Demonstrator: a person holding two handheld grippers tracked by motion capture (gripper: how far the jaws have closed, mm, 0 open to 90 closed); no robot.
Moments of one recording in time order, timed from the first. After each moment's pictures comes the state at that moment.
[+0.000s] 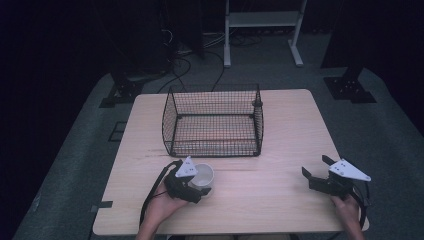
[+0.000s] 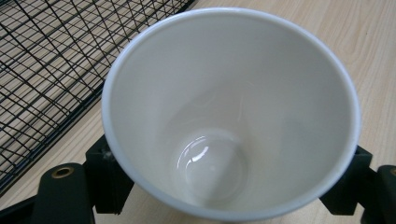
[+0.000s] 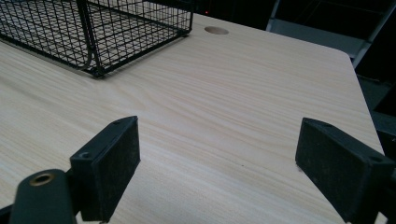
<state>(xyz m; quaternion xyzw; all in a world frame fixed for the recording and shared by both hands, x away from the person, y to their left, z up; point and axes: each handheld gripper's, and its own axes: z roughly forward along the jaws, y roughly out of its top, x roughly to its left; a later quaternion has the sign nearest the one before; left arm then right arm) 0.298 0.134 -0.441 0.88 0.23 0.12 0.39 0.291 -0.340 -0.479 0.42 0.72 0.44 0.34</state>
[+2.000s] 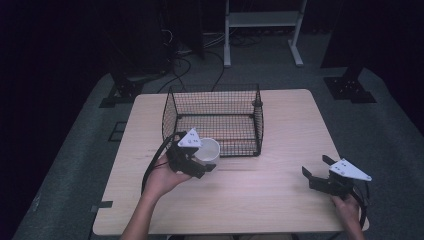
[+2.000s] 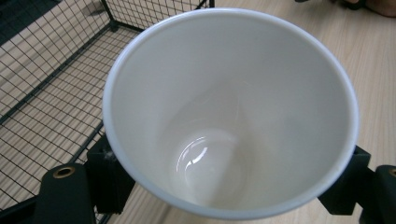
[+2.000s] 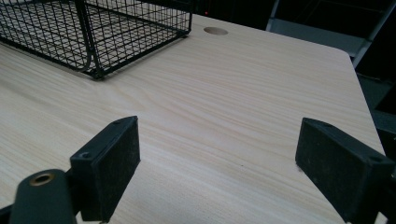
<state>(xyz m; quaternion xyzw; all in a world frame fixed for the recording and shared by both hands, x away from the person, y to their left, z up) 0.338 0.119 -0.360 0.89 0.19 0.12 0.40 0.292 -0.341 -0.479 0.42 0.71 0.45 0.34</state>
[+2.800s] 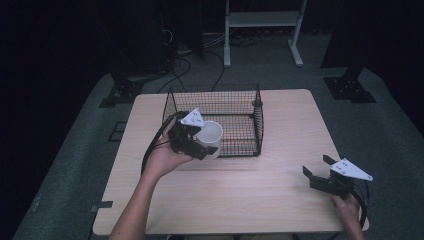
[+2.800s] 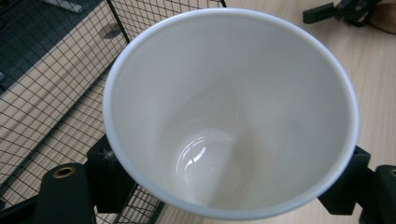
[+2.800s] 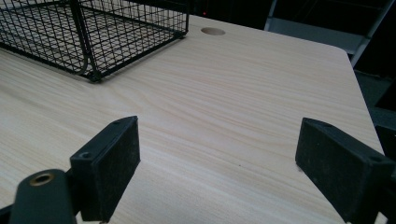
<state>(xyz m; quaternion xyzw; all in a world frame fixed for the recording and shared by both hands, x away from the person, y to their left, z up) 0.369 0.111 -0.321 0.89 0.18 0.12 0.39 0.292 -0.343 -0.479 0.43 0.71 0.45 0.33</state>
